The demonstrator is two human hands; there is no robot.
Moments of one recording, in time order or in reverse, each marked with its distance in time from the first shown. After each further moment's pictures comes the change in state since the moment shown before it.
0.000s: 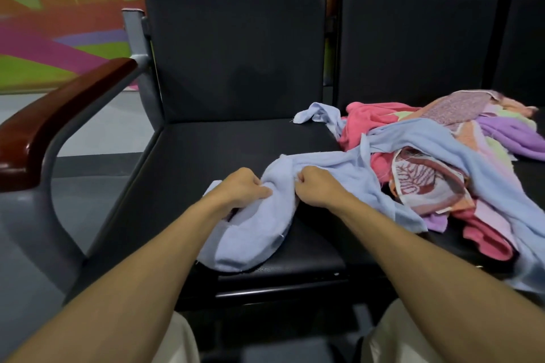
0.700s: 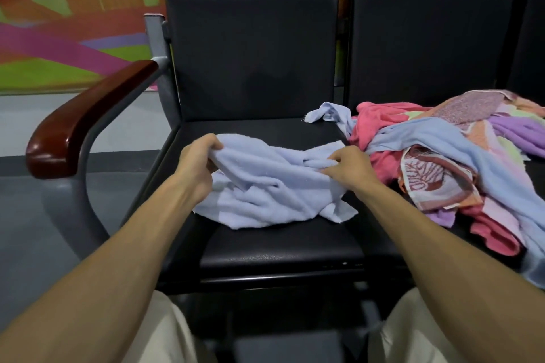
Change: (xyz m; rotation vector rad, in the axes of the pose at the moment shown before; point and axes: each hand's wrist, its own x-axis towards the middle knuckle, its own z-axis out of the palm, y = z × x) left_hand -0.032 -0.025 -0.059 -1.137 0.323 -0.067; right_hand 0.000 0.024 -0.022 0.194 0.277 0.159
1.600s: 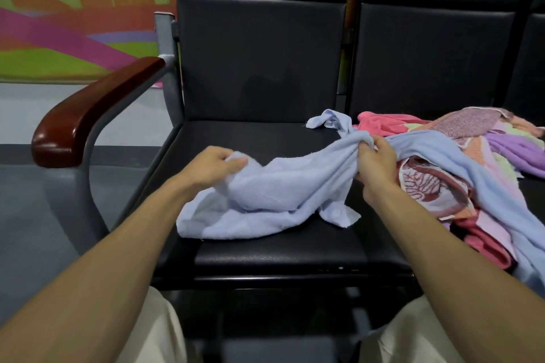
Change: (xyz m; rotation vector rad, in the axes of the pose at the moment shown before) left_hand -0.001 -0.003 -0.009 0.853 -0.267 0.251; right_hand 0.000 0.004 -0.018 0.732 0.325 0.141
